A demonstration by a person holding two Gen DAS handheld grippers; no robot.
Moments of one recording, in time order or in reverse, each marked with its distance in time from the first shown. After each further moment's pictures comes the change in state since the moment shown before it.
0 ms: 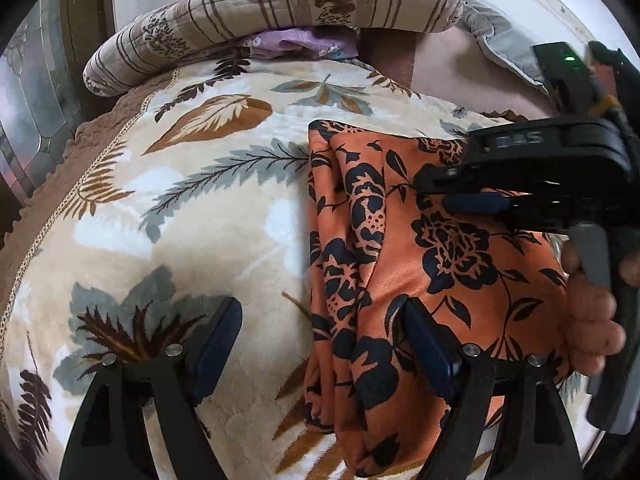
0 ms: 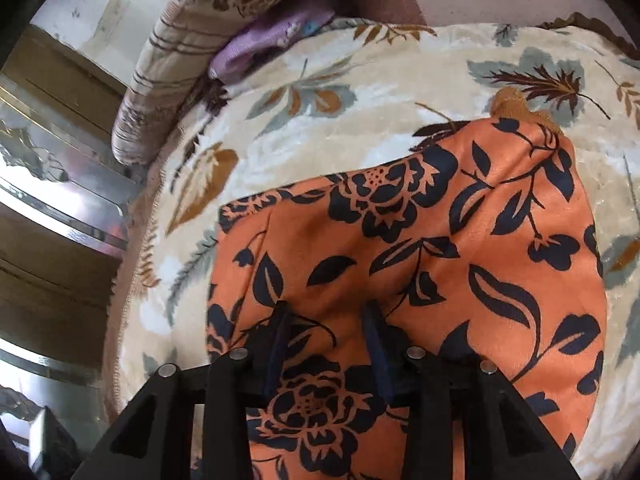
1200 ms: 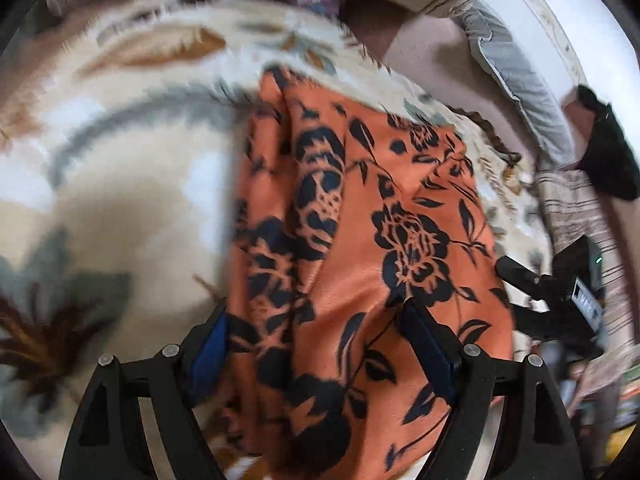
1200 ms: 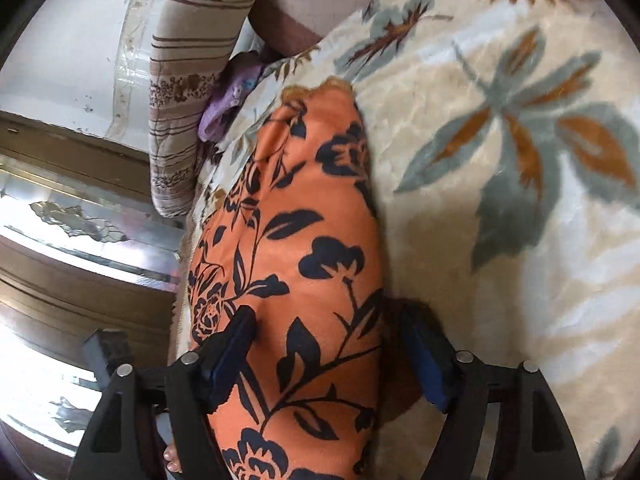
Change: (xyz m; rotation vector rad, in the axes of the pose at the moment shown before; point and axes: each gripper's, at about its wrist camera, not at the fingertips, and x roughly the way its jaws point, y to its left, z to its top) left arm 0.042 0.006 0.011 -0.177 0.194 -0.345; right arm -0.053 -0.147 -0.057 0.213 -0.088 0.285
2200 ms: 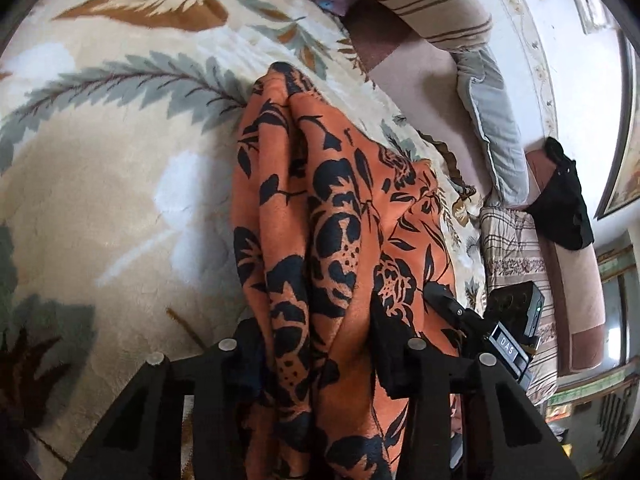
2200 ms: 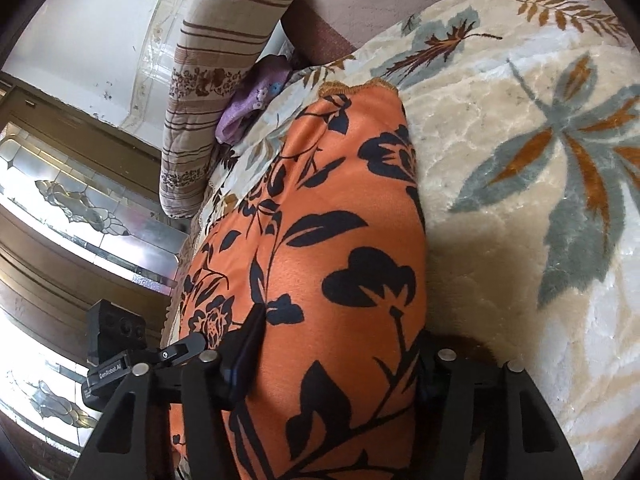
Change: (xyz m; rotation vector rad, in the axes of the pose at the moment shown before) left arm 0.012 0.023 0.021 -0.125 0.018 -0.257; right arm 0.019 0.018 -0.006 -0.095 -0.079 -0.029
